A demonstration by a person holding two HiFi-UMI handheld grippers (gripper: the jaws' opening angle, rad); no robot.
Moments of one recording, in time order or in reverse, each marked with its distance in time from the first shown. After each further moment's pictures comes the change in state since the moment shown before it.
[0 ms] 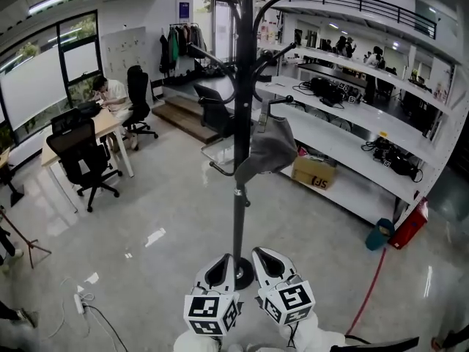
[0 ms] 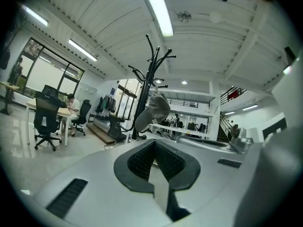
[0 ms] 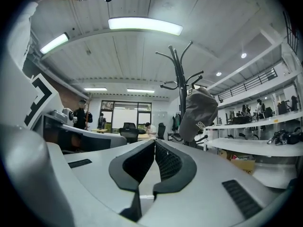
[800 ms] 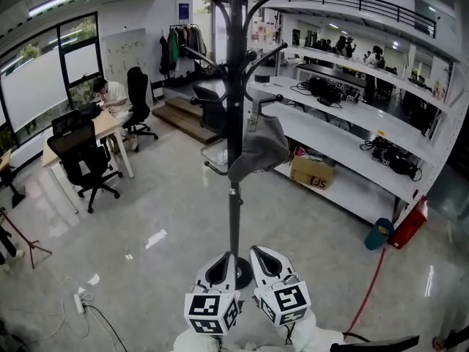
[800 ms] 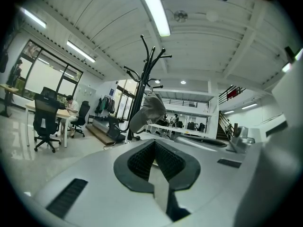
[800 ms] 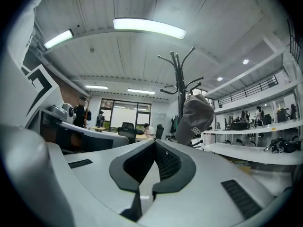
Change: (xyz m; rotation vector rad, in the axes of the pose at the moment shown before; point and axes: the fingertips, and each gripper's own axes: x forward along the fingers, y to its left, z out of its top) left arm 0.000 -0.023 0.001 0.015 -0.002 0.000; right arm -0.014 -0.005 0.009 -0.060 -0.016 -0.015
